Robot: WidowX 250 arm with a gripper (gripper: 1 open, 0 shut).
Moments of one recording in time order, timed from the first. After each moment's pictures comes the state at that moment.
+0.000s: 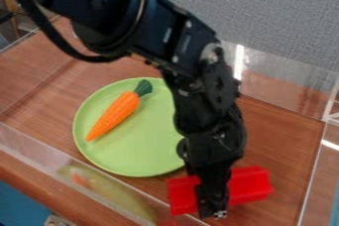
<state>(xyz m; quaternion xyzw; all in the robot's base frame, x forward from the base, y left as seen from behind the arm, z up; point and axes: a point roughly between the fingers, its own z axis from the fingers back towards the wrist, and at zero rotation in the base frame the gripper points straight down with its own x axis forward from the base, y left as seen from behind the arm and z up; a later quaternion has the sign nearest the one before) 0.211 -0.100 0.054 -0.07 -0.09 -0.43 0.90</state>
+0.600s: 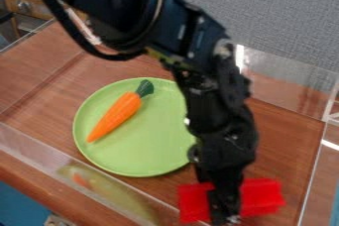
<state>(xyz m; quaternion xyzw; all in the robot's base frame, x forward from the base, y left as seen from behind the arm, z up) 0.204 -0.122 0.058 -0.11 -0.06 -0.45 0.89</state>
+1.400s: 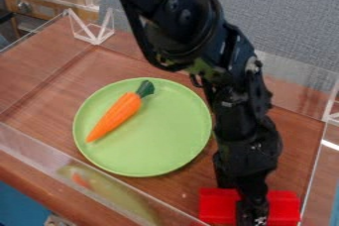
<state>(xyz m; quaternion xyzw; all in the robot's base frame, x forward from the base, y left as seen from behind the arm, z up) 0.229 -0.136 0.027 -0.13 -0.05 -0.42 0.90</state>
